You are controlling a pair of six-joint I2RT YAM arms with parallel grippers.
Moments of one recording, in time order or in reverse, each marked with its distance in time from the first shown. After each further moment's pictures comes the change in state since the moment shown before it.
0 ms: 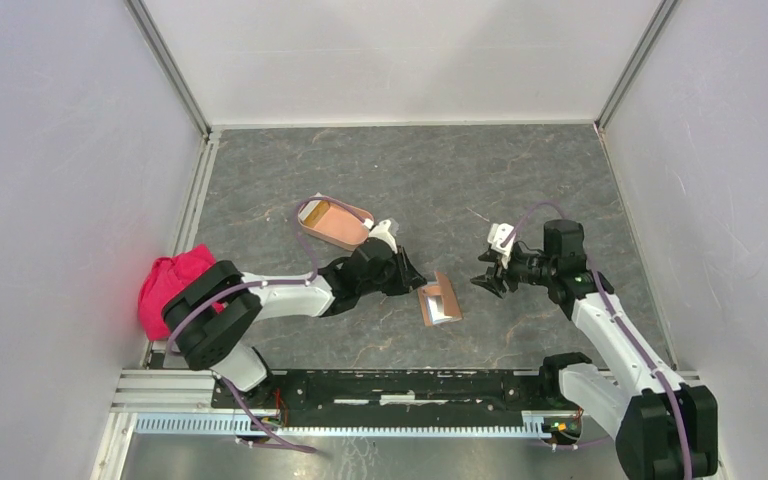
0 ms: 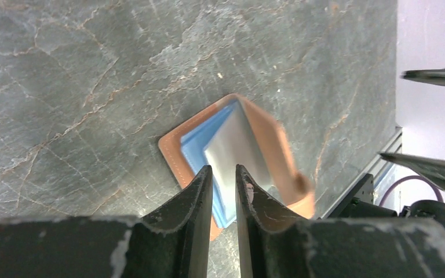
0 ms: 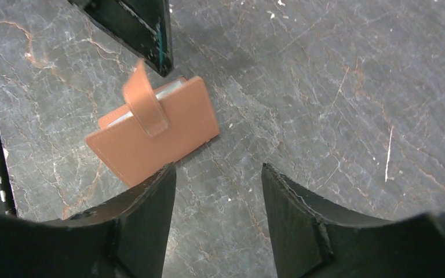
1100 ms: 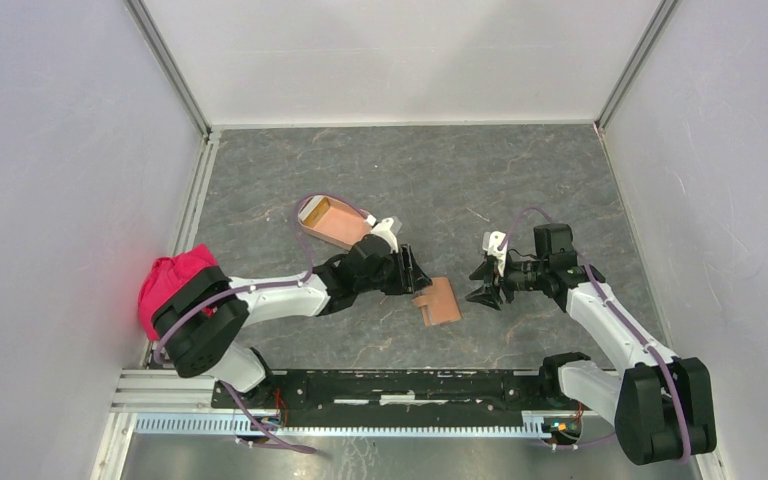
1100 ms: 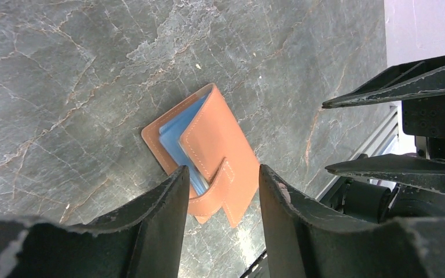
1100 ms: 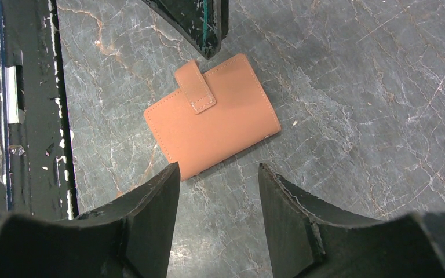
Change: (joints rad) left arm 0.000 -0.066 0.019 -0.071 0.050 0.063; right arm 0.013 0.123 0.001 -0.102 -0.126 -0.060
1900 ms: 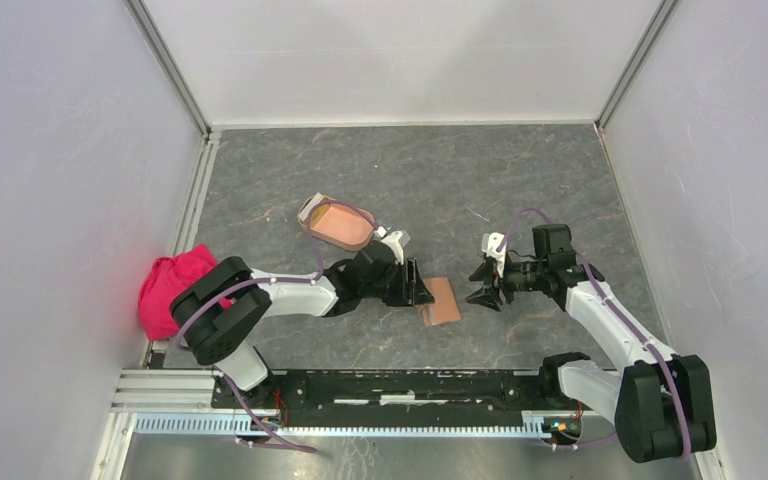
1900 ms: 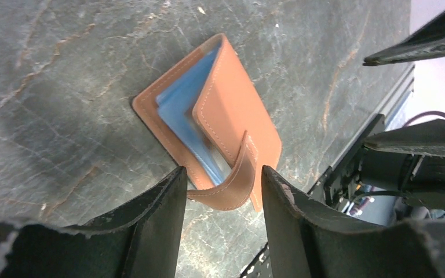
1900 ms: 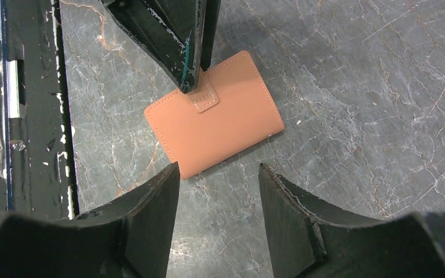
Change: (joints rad) left arm 0.000 0.096 -0.026 0.042 0.136 0.026; right arm 0.006 0.011 0.003 -0.016 0.001 -0.025
